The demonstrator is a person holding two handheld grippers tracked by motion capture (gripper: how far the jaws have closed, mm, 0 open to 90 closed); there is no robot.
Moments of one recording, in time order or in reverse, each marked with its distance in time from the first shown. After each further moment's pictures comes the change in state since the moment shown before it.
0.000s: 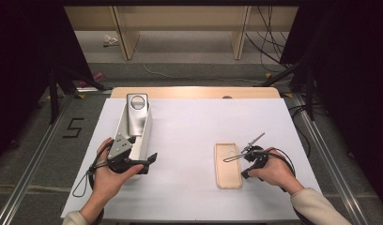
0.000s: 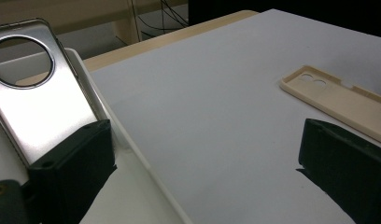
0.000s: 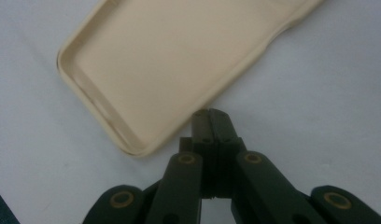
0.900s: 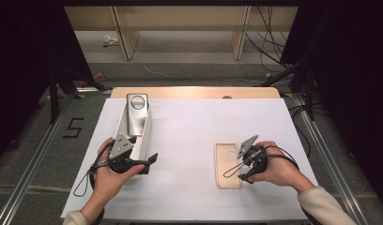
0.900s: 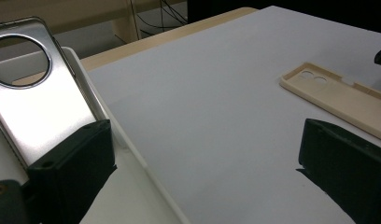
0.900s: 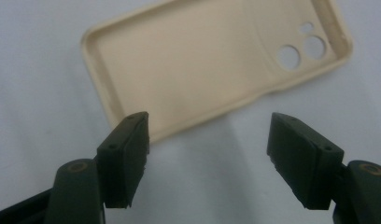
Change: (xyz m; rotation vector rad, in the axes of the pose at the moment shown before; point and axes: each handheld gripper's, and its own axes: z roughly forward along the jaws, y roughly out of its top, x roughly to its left) left arm -0.001 0.000 0.002 0.009 0.000 0.010; right arm 0.021 0.010 -0.020 -0.033 -0.131 -0.416
